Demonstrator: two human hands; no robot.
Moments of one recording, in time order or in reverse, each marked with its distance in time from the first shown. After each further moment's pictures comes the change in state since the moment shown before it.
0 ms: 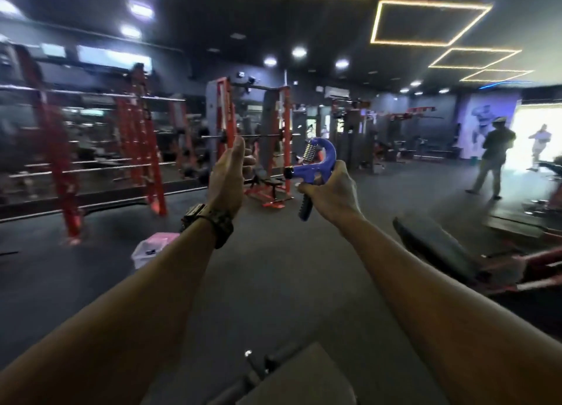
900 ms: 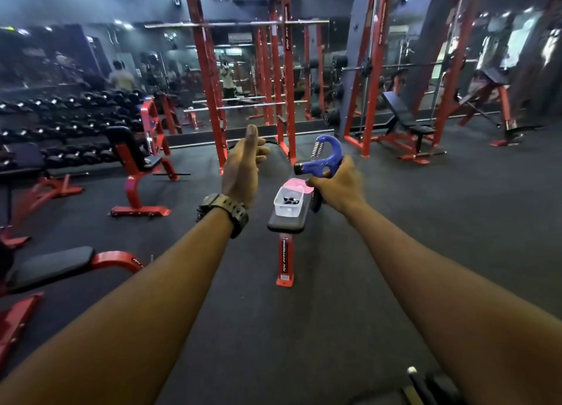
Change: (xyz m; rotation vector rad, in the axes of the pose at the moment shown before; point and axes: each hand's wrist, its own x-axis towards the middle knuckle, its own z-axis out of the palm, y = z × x) left_hand 0.179 -0.290 -0.389 0.269 0.326 -0.204; right_hand 0.039 0.009 0.597 0.196 -0.496 0.138
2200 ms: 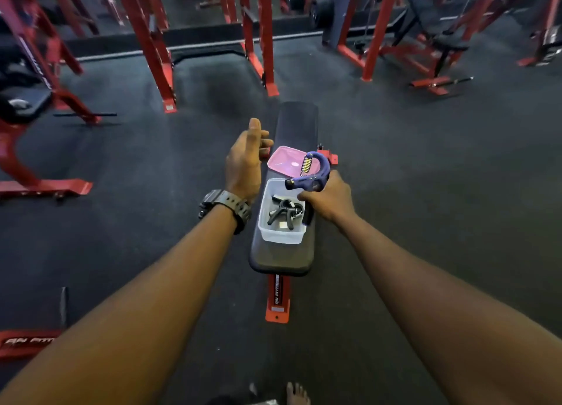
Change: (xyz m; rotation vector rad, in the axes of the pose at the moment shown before) left_hand 0.641 -0.509 0.176 -0.084 -0.087 -0.382; right_hand 0.636 0.323 0.392 -0.201 -0.150 0.383
